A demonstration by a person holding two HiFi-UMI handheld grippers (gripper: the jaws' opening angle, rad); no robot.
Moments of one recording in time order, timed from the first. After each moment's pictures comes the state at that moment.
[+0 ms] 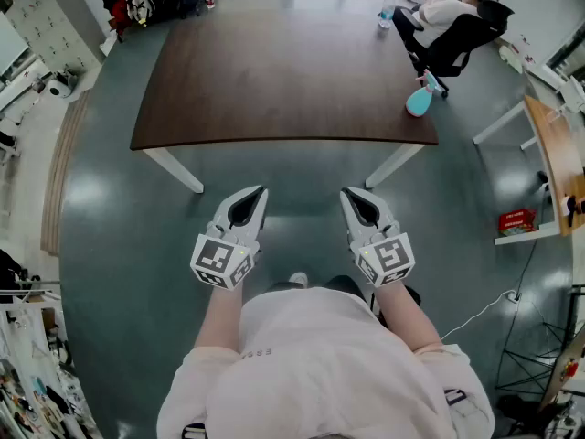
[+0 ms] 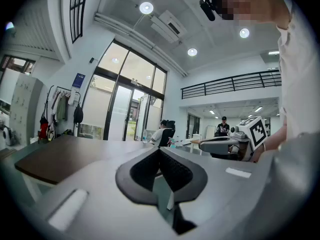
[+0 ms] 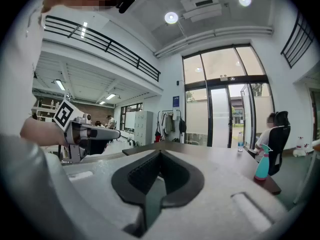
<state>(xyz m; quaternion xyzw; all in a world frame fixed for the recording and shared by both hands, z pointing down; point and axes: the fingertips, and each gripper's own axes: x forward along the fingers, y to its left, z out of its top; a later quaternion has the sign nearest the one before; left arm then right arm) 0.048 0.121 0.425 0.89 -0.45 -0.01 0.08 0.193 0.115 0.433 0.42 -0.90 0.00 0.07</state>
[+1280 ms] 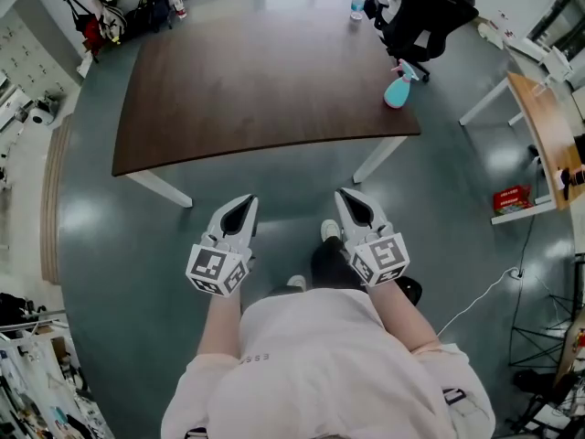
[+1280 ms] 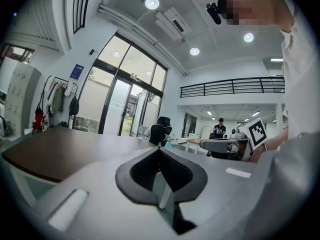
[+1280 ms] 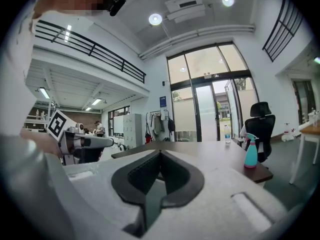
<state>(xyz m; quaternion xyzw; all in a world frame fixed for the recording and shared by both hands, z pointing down) 0.064 0.100 0.442 0.90 -0.43 -0.01 0.11 0.225 0.099 0.447 0.48 -0.87 0.06 0.04</state>
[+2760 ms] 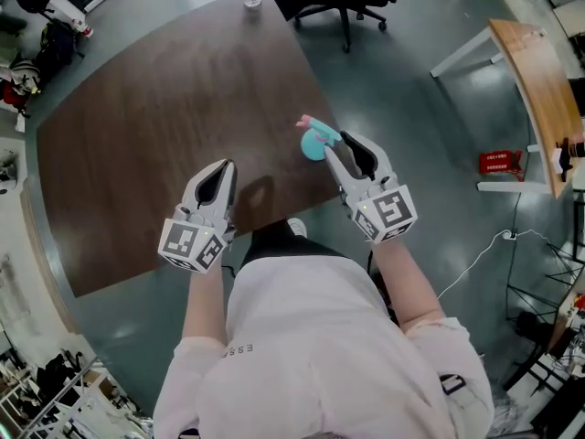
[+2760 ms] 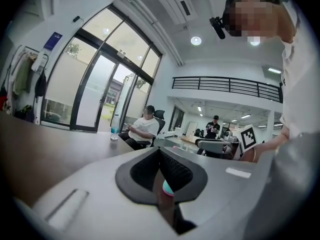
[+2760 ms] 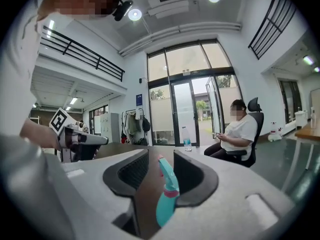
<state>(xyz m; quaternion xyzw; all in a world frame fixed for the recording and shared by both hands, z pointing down) 0.345 -0.263 0.456 0.93 -0.33 0.02 0.15 0.527 -0.243 0.462 0.55 -0.83 0.07 0.04</state>
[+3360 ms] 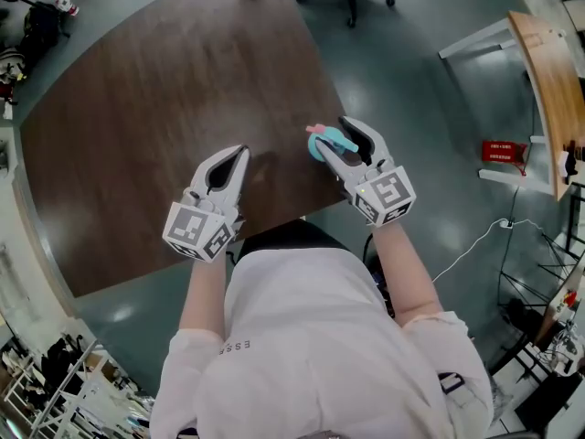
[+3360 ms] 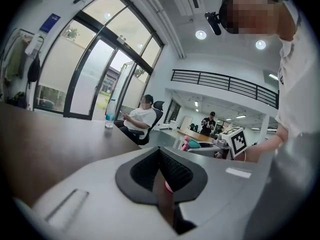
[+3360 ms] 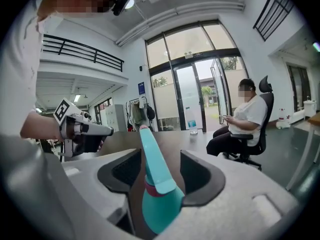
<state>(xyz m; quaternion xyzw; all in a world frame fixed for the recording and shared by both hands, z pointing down) 0.381 -0.300 0.504 0.93 -0.29 0.06 0.20 0.524 -0.291 0.539 0.50 -0.85 0.13 0.09</state>
